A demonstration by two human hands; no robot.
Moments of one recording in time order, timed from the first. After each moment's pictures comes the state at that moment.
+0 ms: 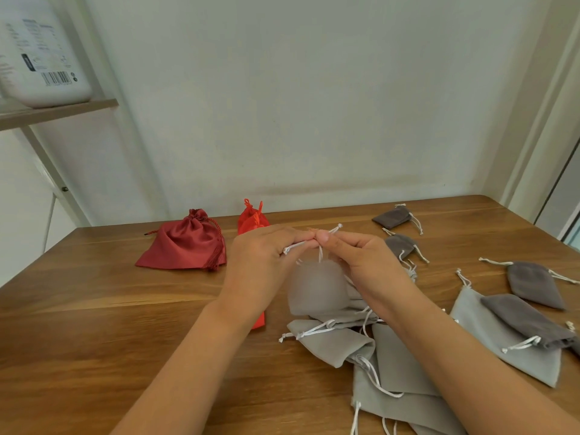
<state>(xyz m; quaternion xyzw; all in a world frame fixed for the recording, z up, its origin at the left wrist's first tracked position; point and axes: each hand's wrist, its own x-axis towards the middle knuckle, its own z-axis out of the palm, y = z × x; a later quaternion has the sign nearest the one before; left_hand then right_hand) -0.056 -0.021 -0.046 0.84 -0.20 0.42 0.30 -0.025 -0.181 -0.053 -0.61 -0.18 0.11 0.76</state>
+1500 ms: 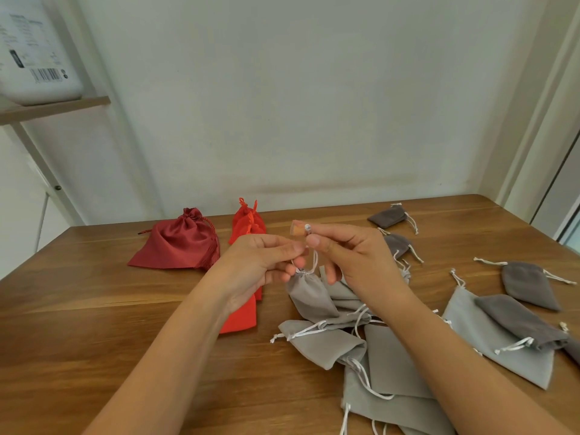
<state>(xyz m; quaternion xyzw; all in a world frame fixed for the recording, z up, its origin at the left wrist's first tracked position) -0.059 -0.020 -0.029 0.71 0.01 -0.05 0.70 -0.027 -0.184 -0.051 -0.62 -0.31 0.00 0.72</state>
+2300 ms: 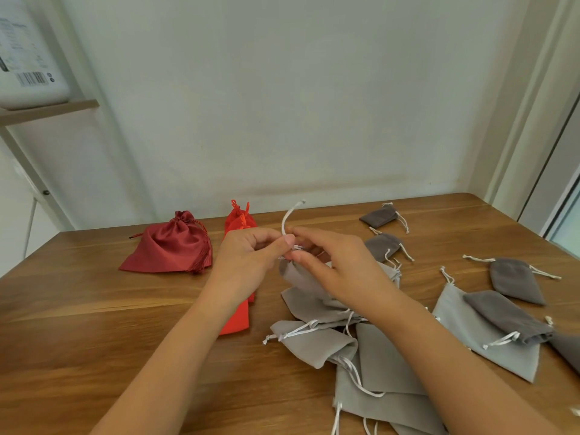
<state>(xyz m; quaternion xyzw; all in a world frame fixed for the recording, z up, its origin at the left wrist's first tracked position) -0.060 -0.031 -0.032 0.80 -0.03 0.15 0.58 -0.019 -0.185 -0.059 -0.80 -0.39 -0.17 0.42</state>
